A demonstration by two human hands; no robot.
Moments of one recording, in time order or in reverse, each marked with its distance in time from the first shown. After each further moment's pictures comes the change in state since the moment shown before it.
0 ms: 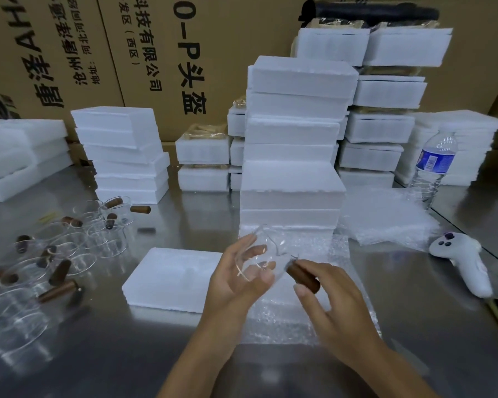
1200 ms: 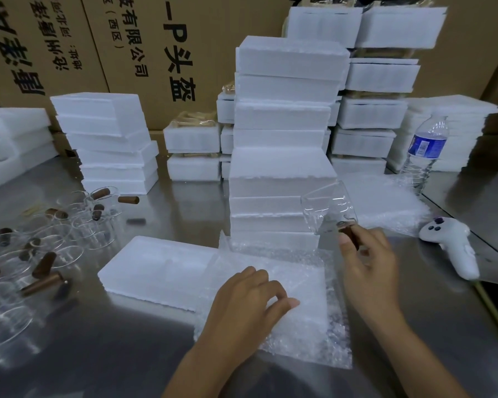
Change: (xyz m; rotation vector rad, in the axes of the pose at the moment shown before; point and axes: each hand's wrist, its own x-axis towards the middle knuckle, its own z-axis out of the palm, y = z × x) left_hand -0.012 -0.019 0.012 1.221 -0.258 0.377; right_hand 0.015 0.035 -0.022 0.160 0.355 0.425
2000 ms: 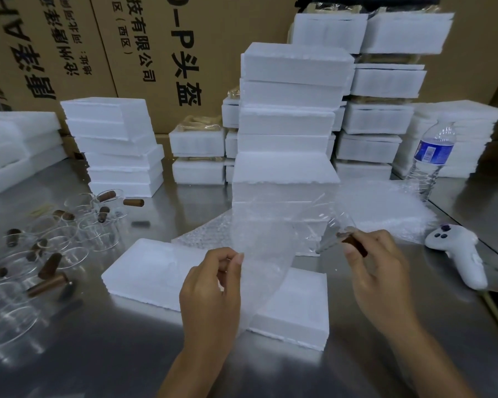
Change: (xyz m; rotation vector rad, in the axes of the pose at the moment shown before) left_hand 0.000 -0.004 -0.013 -0.239 0.670 -0.337; right_hand 0.006 0.001 -0.014 -0.139 -0.105 -0.216
